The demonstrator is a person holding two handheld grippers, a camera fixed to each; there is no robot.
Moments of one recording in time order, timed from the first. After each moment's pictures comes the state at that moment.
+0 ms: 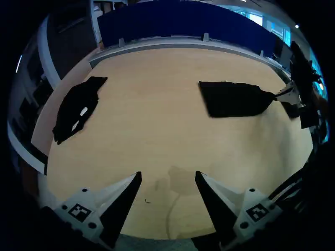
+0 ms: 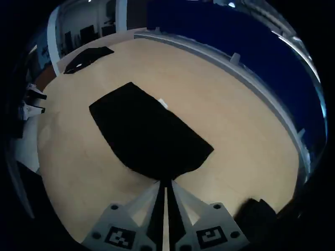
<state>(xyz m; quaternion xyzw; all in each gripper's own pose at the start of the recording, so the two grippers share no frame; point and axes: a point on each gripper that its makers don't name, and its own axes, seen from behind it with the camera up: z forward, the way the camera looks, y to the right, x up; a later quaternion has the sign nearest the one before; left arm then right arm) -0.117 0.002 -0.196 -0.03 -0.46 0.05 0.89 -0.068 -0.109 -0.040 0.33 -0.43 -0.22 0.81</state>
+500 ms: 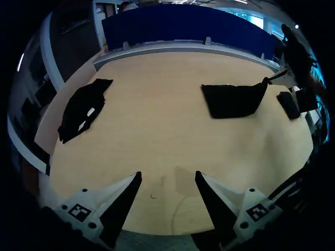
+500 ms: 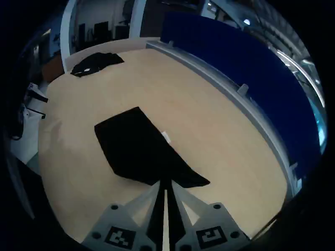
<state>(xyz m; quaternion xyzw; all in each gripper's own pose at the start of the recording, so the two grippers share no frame) -0.110 -0.007 -0.207 -0.02 -0.45 0.05 0.89 -0.015 -0.158 -0.009 0.36 -0.37 -0.27 0.81</state>
